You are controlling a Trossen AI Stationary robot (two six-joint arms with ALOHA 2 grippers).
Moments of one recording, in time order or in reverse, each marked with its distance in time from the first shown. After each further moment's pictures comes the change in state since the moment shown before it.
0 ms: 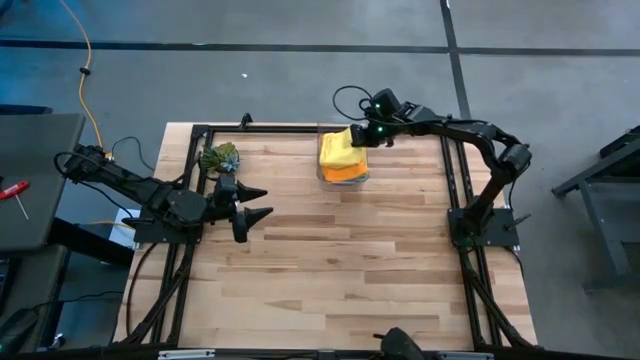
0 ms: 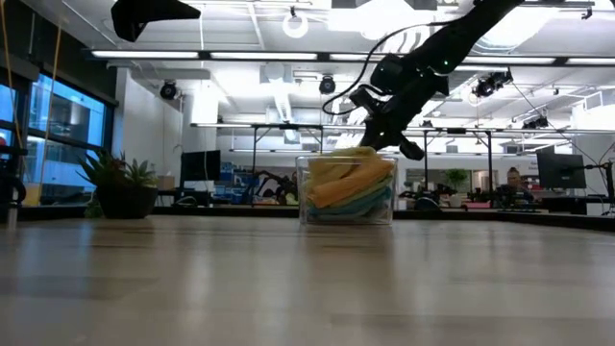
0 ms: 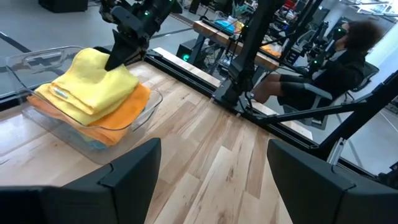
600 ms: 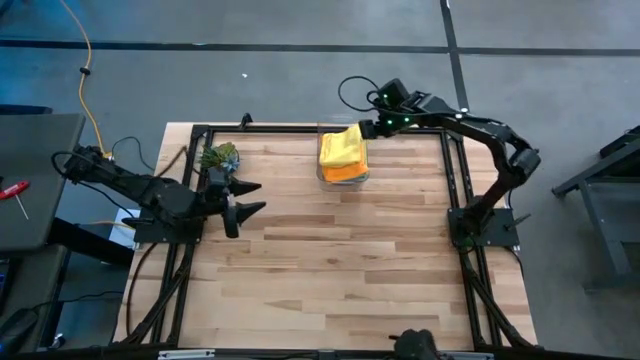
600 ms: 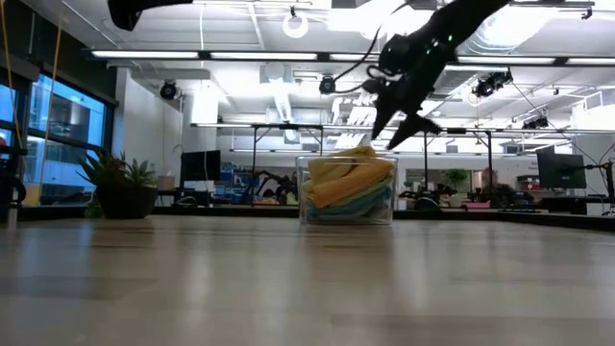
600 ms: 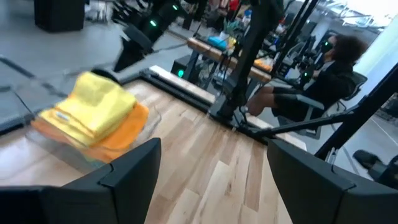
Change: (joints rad) left arm 0.002 -0.073 0.000 0.009 -0.005 0.072; right arm -0.019 -0.067 0.109 -0.247 0.201 -0.203
